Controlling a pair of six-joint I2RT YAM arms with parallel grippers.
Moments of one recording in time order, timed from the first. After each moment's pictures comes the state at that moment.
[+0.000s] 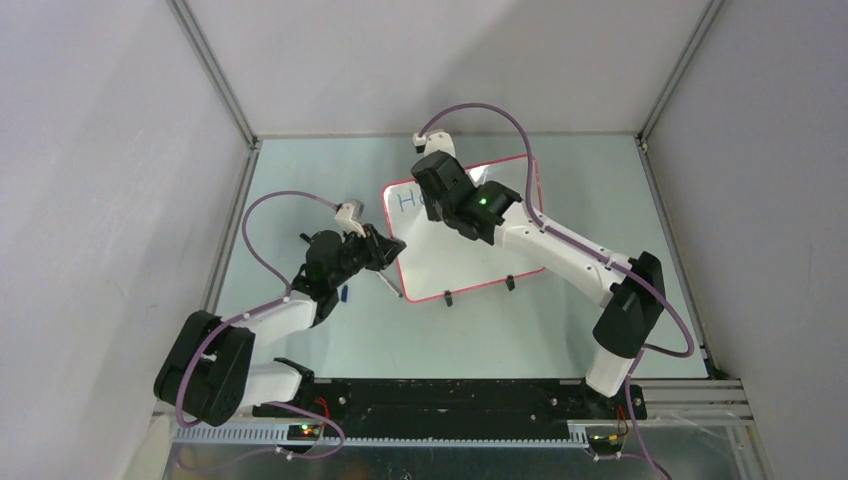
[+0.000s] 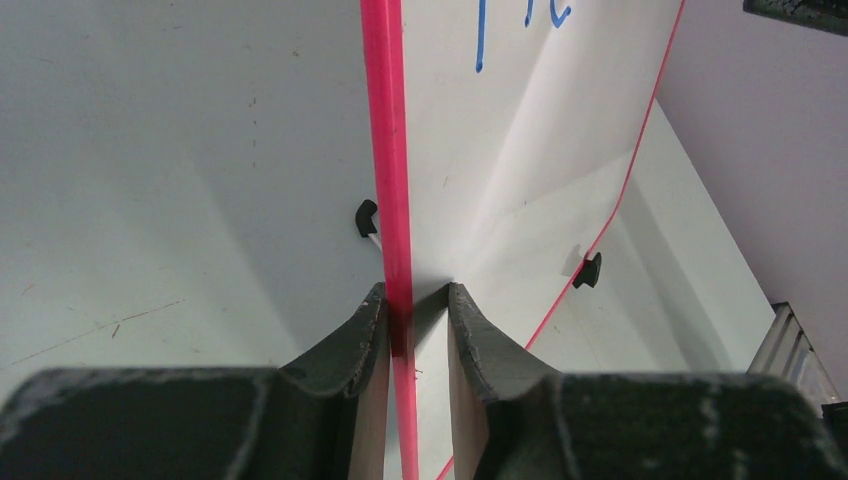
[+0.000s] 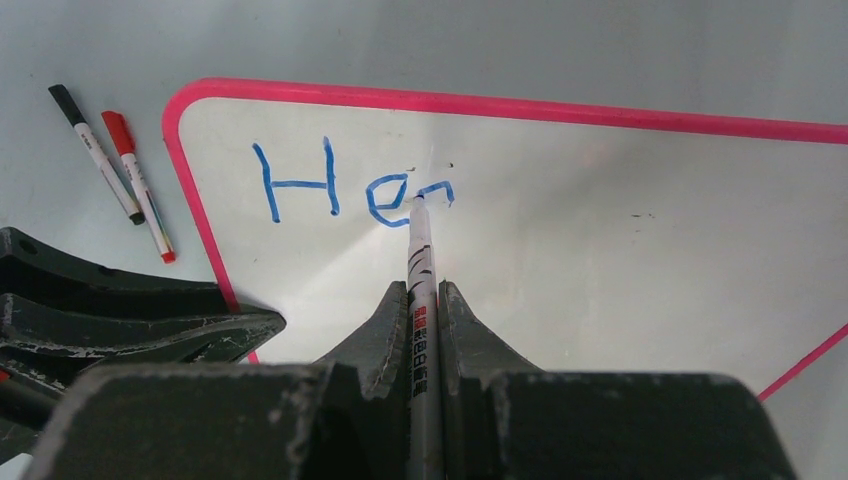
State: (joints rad) left arm -0.39 1.25 0.41 0.62 0.29 -0.52; right arm 0.89 1.75 1.71 -0.62 0.48 0.31
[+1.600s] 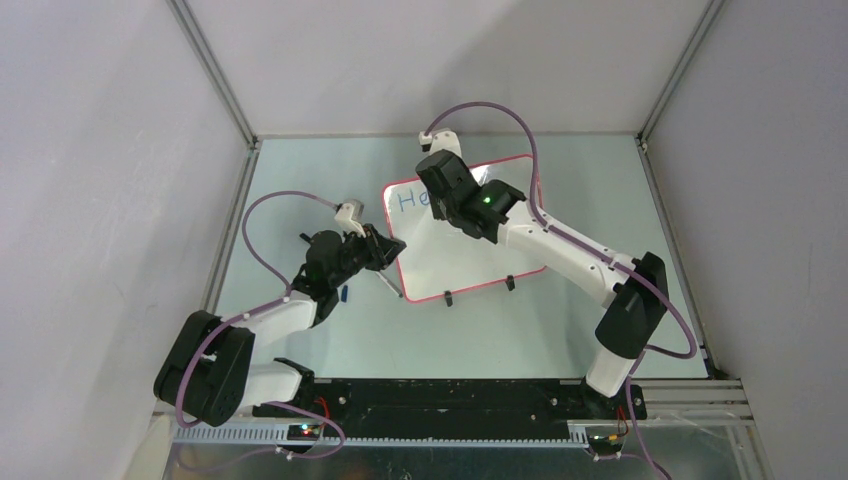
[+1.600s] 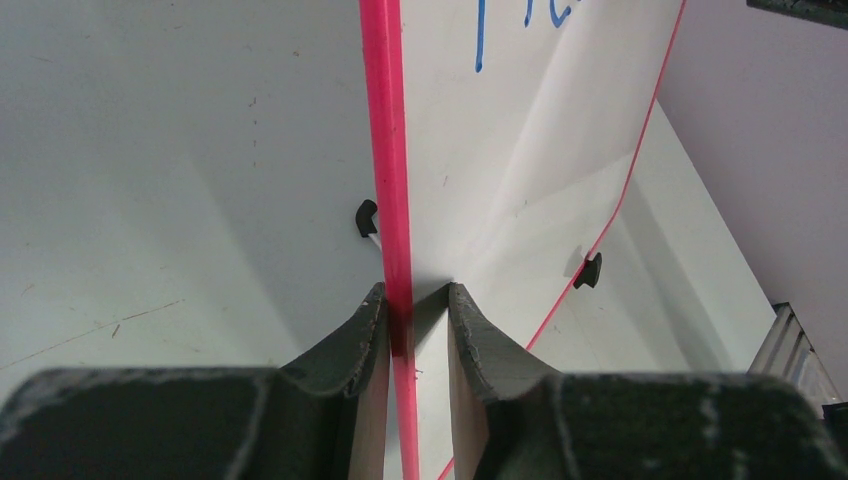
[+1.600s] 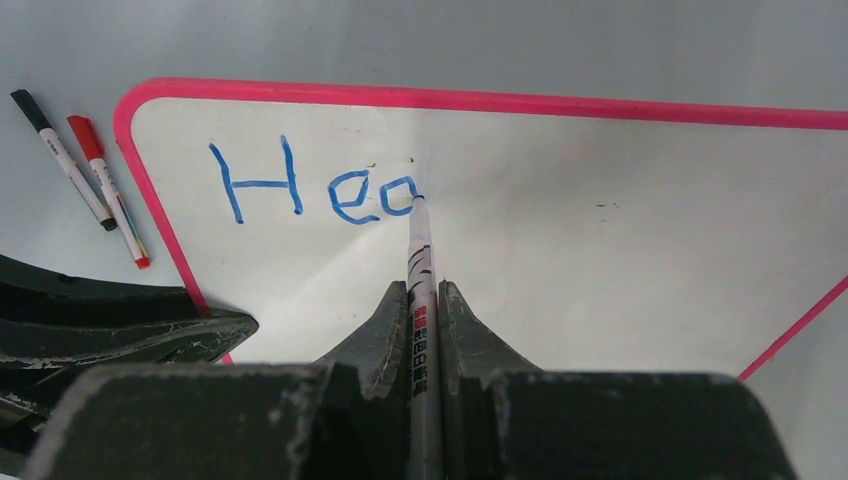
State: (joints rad) left arm -0.40 1.25 0.41 0.61 0.29 -0.52; right arm 0.87 1.74 1.69 -0.63 0.51 0.31
